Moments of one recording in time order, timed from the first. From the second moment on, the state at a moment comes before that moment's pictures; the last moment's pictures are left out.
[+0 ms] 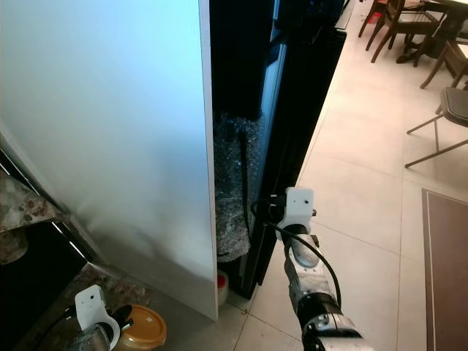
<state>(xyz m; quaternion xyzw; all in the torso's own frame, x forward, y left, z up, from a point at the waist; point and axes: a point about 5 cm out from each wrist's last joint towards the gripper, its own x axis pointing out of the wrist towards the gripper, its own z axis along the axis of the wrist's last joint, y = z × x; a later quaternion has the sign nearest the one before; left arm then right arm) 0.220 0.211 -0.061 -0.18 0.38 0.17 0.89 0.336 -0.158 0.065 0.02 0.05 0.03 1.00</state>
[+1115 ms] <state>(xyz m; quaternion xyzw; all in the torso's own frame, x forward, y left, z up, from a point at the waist) 0.221 0.211 -0.060 -0.18 0.38 0.17 0.89 0.343 -0.157 0.073 0.01 0.04 0.01 1.00</state>
